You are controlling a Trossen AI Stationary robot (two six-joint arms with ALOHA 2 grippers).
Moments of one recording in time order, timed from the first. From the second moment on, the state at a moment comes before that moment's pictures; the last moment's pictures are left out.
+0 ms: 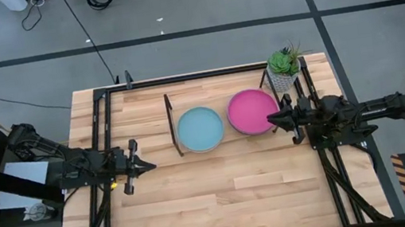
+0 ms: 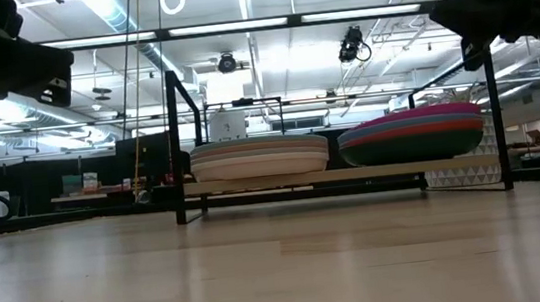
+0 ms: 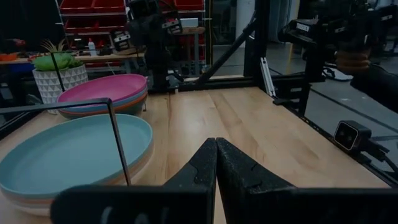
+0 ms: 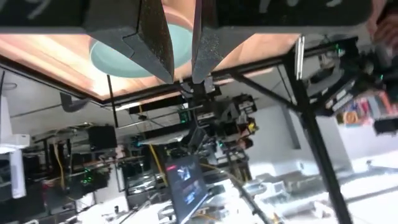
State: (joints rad) left arm -0.48 0.37 0.01 0.34 -0.37 0.00; right arm 0.00 0.13 0.01 0.31 0.05 0.20
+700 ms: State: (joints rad) left arm -0.48 0.37 0.01 0.31 -0.37 -0.05; right arm 0.00 0.13 0.01 0.21 -0.04 0.66
